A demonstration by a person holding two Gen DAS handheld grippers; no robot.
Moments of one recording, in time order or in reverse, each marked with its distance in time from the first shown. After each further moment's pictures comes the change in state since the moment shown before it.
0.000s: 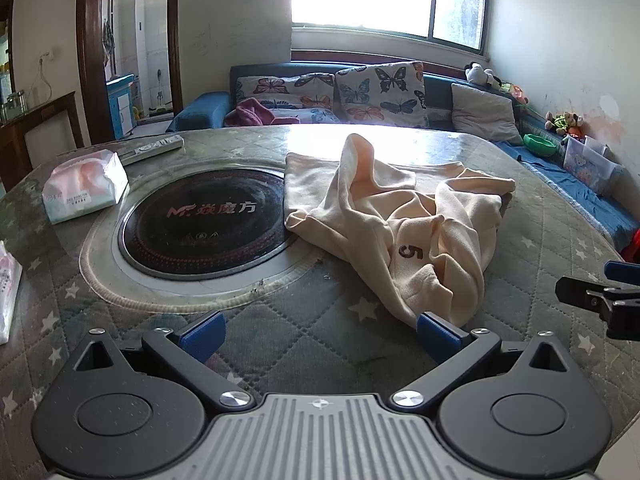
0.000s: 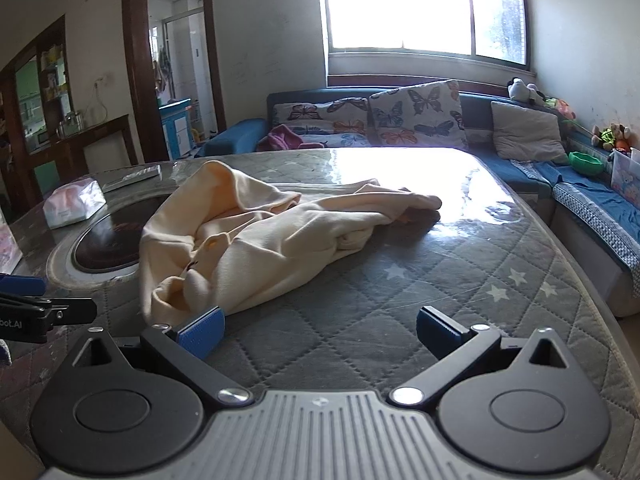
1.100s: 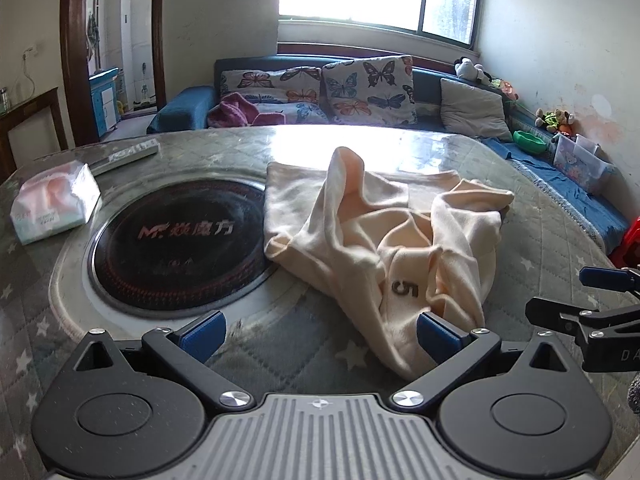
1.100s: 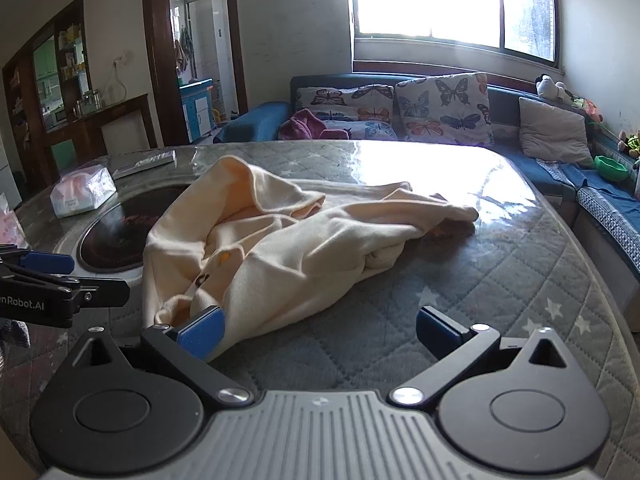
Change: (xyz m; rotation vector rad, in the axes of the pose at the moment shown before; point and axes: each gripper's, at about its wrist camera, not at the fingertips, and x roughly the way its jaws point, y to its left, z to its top) left arm 0.031 -0.003 0.039 0.016 0.019 -0.054; right arm 0.036 0.006 0.032 -0.049 0.052 0.055
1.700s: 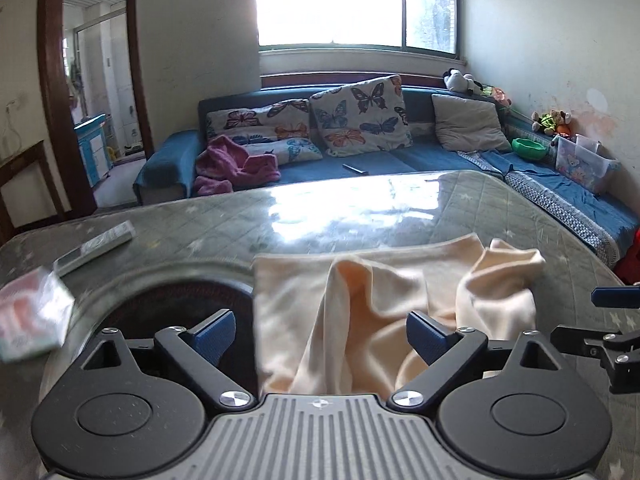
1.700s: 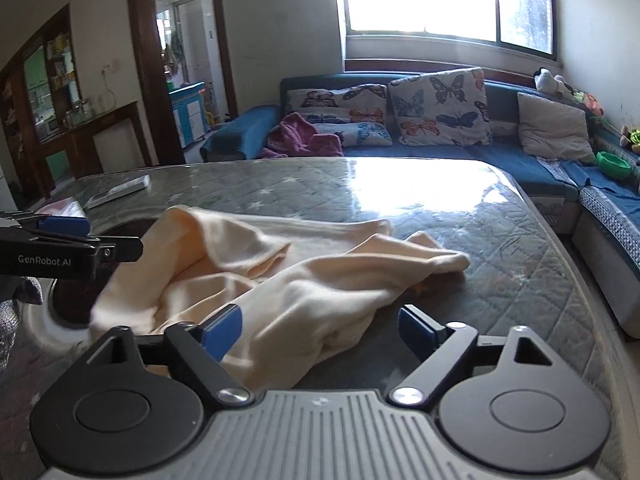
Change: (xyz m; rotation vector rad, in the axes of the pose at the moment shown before) left arm 0.071 -0.010 0.091 0.100 -0.074 0.010; right arm 0.050 -0.043 0.060 0.038 0.014 -0.001
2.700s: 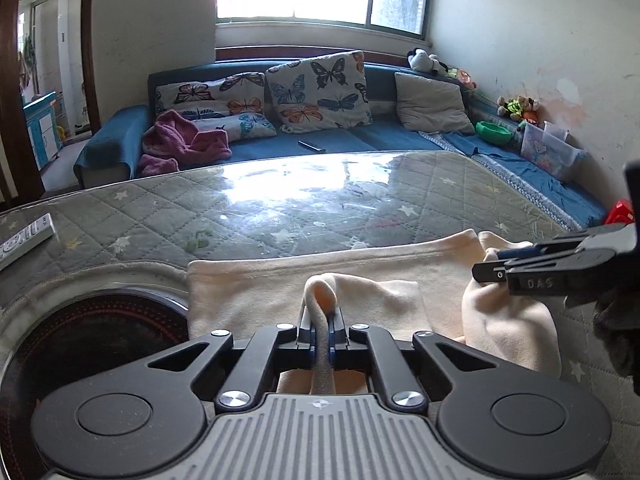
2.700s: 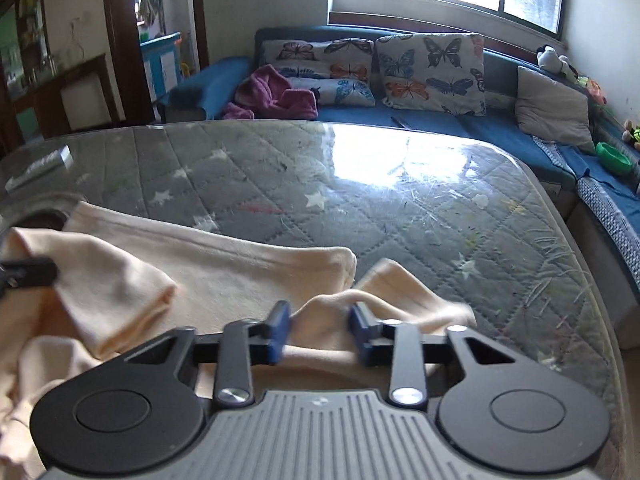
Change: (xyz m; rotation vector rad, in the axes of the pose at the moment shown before) left arm 0.071 0.011 0.008 -0.016 0.057 -0.147; right arm 0.139 -0.036 0.048 -0.050 0.148 -0.079
